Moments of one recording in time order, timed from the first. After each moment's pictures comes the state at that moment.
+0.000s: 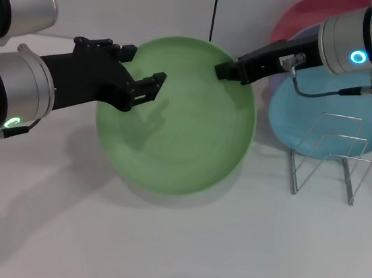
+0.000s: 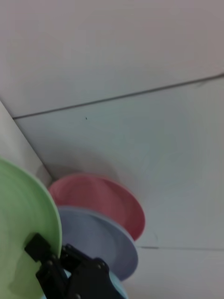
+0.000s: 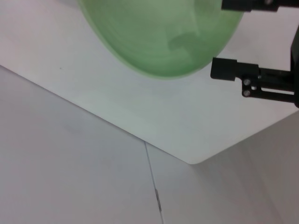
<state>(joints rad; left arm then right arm) -0.09 -2.06 -1.46 -1.81 2.28 -0.80 0.74 0.80 2.07 -1.15 -1.17 -2.29 -1.30 2.42</state>
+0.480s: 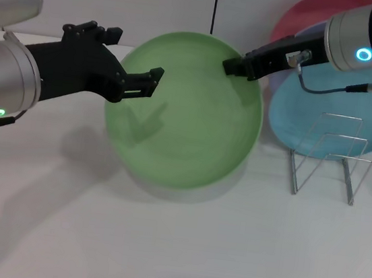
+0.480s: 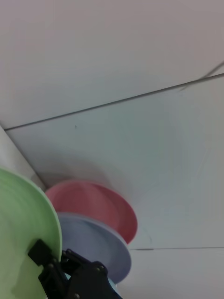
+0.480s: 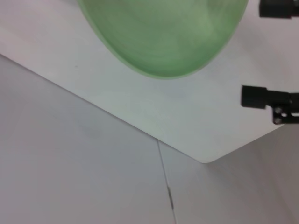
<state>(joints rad) -0.07 -2.06 -1.49 -1.87 2.28 -0.83 0.77 0.78 2.07 -1.16 -1.21 -2.32 -1.29 2.45</state>
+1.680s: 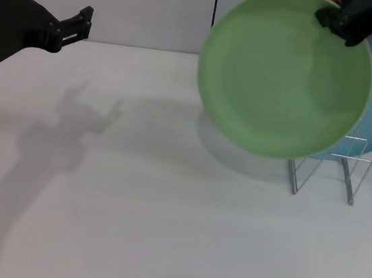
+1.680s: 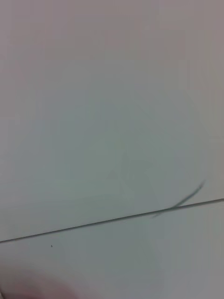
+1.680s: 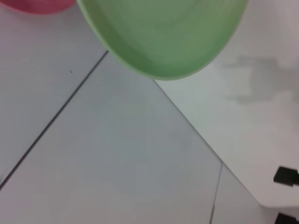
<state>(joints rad) 0.02 -2.06 -1.48 -1.77 2.28 -0.42 0.85 0.69 2.07 -1.15 -1.84 -2.61 -1.59 2.40</state>
